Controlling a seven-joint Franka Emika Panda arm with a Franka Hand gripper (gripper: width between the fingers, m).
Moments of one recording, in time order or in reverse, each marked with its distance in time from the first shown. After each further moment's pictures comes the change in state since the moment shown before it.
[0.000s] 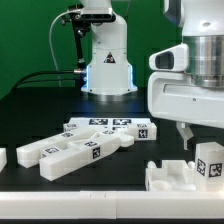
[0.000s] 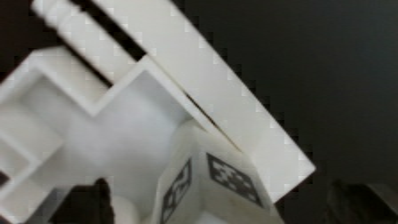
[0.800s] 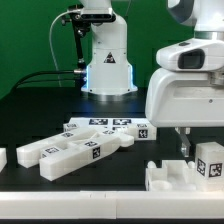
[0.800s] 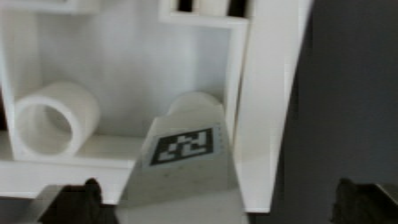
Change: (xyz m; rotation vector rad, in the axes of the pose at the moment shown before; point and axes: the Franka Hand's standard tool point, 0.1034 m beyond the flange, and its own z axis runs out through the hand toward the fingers) arm 0.006 -0.002 -0.002 -0.089 0.039 -0.711
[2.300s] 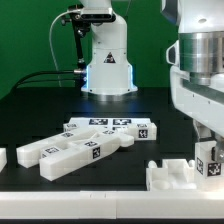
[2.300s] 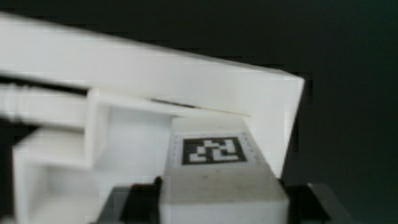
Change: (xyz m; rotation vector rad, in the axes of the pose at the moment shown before) arm 0.004 0.004 -0.002 0.111 -0.091 1.743
